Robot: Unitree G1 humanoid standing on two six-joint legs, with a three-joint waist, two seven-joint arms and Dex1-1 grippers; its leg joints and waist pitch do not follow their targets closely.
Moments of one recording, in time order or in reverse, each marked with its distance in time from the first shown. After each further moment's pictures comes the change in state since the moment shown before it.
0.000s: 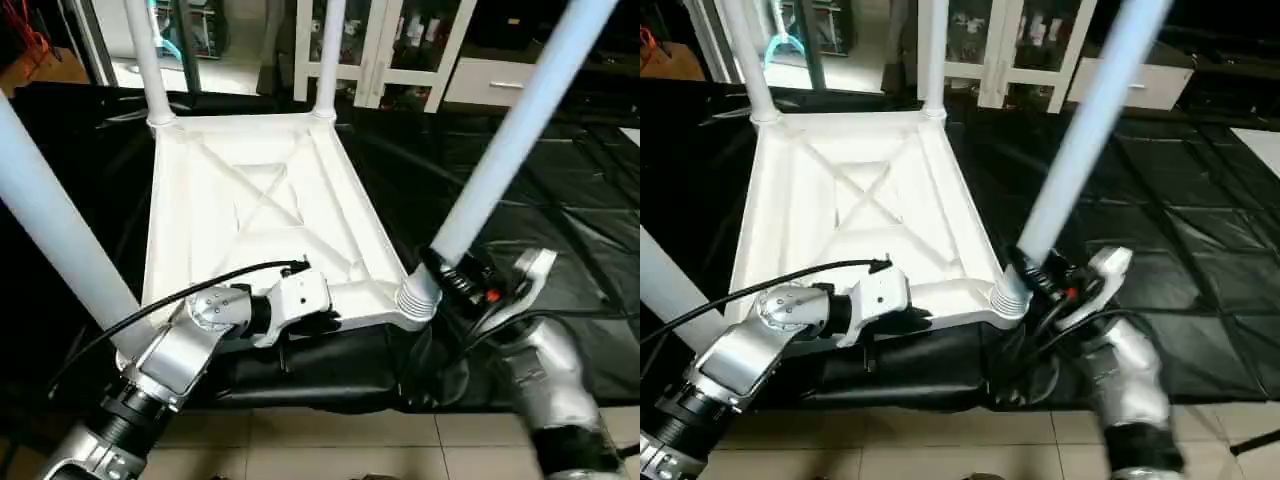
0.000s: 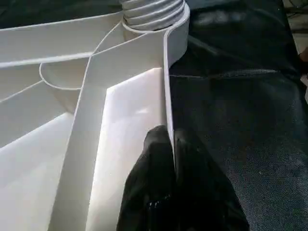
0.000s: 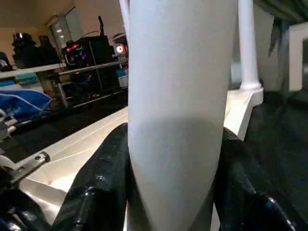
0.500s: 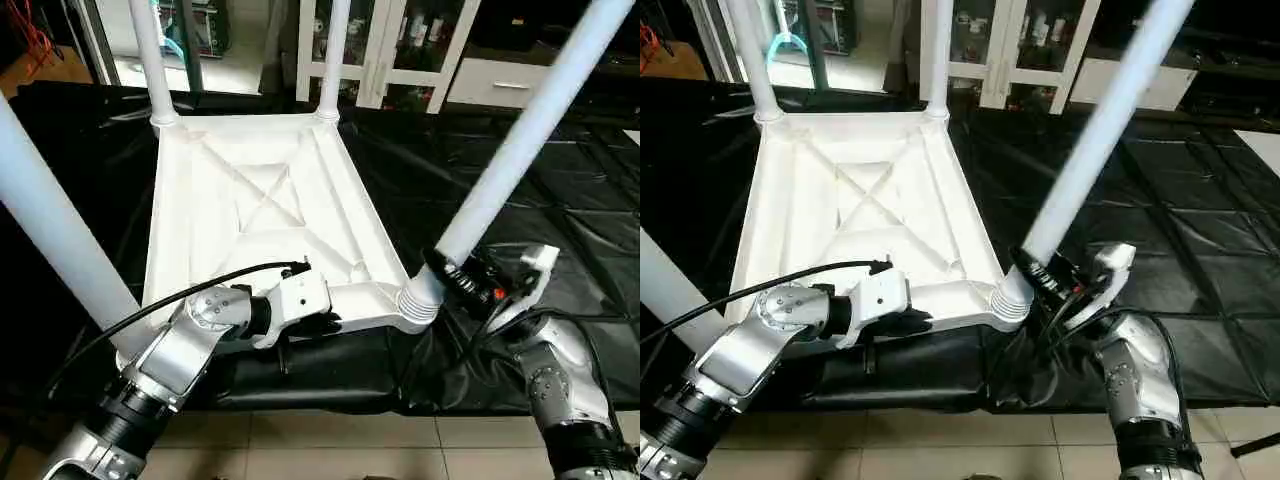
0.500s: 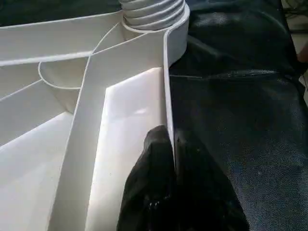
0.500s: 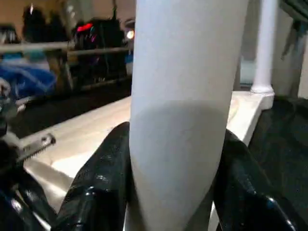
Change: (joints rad) left arm 0.000 0.001 -0.002 0.009 -0.003 -0.001 -0.008; right arm -0.005 -0.040 0.058 0.002 -0.073 -0.103 0.030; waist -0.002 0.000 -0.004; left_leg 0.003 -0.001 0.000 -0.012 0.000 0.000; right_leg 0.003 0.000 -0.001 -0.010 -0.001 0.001
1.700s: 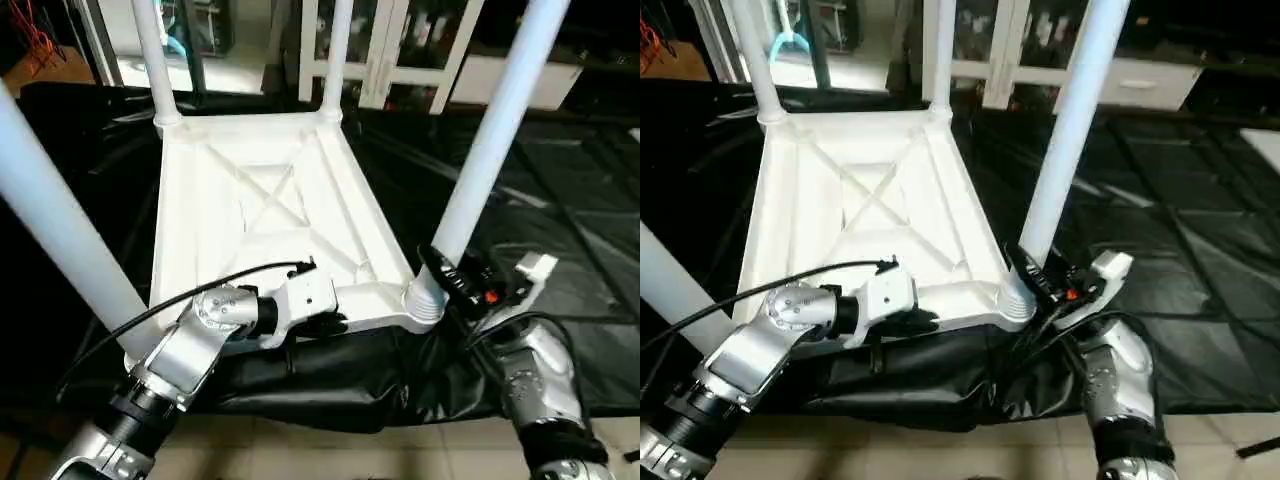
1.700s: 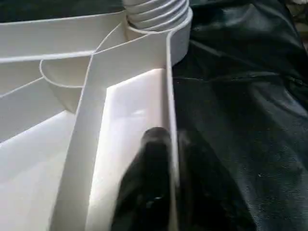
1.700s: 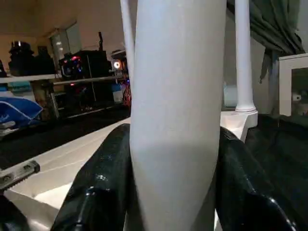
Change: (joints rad) left arm -0.016 -0.027 0.009 0.014 -0.017 0.003 0.010; right arm -0.019 0.083 -0.077 0.051 0.059 -0.125 -0.010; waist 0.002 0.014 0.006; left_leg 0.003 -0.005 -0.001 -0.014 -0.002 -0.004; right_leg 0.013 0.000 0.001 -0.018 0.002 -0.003
